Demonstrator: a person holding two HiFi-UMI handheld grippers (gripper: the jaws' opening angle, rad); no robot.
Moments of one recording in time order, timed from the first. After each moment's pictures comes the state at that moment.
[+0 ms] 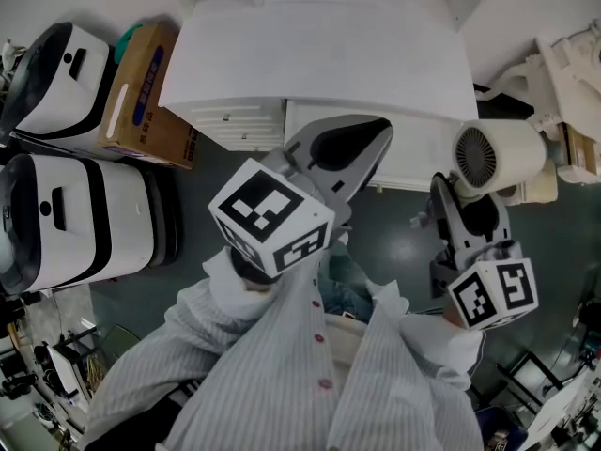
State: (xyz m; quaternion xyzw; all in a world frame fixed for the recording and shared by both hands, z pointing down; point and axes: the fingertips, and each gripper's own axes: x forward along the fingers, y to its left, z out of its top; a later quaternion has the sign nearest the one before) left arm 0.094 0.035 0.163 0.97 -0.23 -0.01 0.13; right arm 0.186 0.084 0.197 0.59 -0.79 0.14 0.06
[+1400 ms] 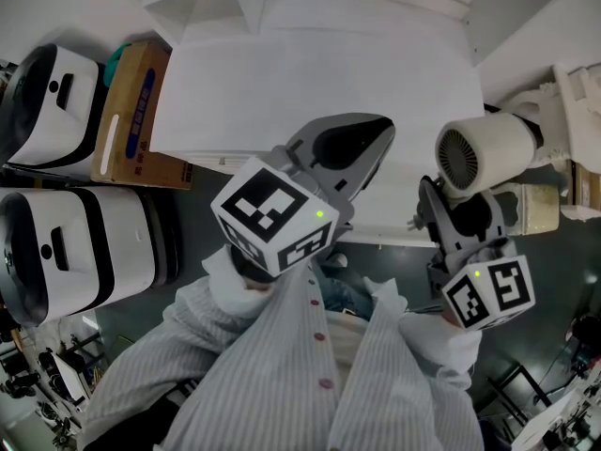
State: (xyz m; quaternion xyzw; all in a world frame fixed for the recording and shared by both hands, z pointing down) left arm 0.111 -0.140 0.171 0.96 -0.23 0.00 0.13; right arm 0.182 -0.090 0.207 0.55 -0.82 0.14 0.09
